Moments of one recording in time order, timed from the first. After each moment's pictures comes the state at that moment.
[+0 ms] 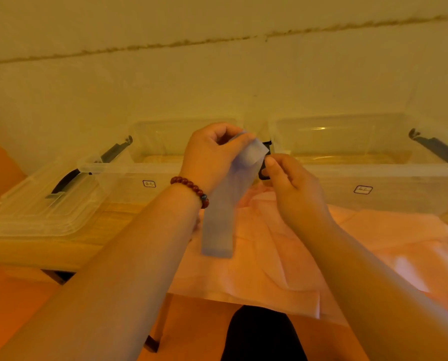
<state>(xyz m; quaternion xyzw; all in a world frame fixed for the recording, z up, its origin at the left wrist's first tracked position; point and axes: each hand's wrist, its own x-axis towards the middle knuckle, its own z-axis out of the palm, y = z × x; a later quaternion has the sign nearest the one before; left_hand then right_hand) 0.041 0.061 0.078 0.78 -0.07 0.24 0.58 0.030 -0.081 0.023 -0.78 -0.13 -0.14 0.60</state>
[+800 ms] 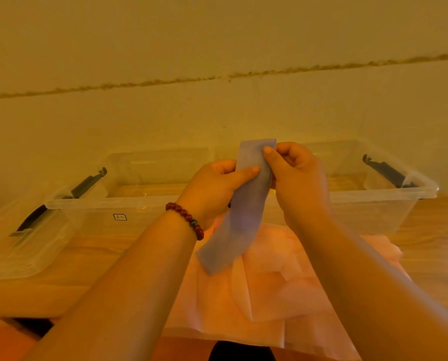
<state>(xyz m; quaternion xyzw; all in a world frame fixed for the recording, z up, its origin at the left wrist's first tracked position) 0.046 0.005 0.092 0.74 -0.05 0.03 0.67 0.050 -0.122 0.084 -0.68 -0.05 -0.21 0.70</state>
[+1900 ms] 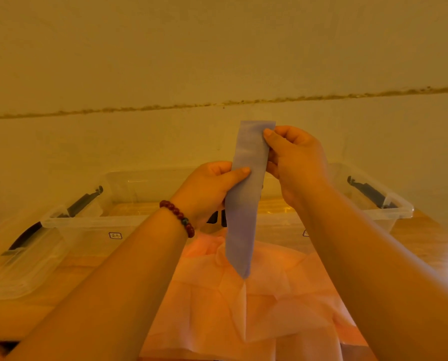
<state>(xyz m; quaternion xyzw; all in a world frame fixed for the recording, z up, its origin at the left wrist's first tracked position) 0.045 0.004 0.127 0.73 -0.10 0.01 0.67 0.054 -0.130 0.151 -0.61 -0.06 -0.16 0.77</state>
